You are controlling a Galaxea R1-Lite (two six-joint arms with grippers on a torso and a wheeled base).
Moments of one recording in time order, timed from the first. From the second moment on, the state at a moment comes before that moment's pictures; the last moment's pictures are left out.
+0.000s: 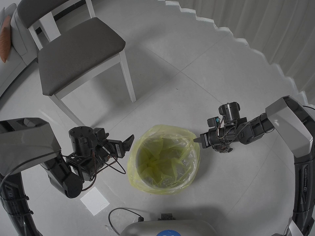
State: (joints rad) left arm -0.39 2.12 -0.61 -1.29 0.06 -0.15; right arm 0.28 2.39 -1.44 -0.24 0.42 -0.01
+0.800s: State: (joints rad) left arm -0.38 2.15 -0.60 -1.34 0.05 -0.15; right arm 0.28 2.50 -1.51 -0.24 0.42 -0.02
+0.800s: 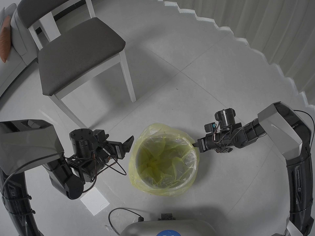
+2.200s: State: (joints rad) left arm -0.39 2.15 -0.54 -1.38 0.05 -0.15; right arm 0.27 2.55 -1.54 -0.24 0.42 -0.02
